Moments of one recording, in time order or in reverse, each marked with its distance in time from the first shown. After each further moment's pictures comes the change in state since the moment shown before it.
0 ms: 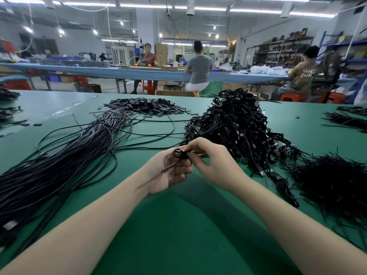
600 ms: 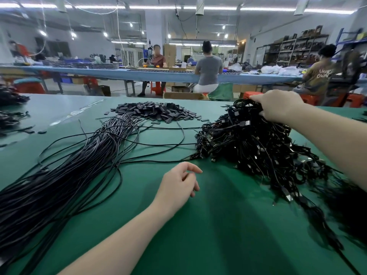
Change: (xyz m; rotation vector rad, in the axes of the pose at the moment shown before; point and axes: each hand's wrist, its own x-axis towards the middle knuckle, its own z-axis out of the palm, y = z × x) left_hand 0.030 -0.023 -0.020 0.748 0.400 0.399; right_hand 0.151 0.102 -0.130 -1.242 -0.273 0.380
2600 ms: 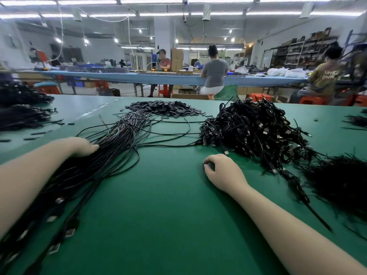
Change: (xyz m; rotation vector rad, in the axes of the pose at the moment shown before) left_hand -0.012 0.005 -0.254 1.478 -0.016 -0.651; right_hand -0.184 -0.157 0.048 0.835 -0.020 -0.061
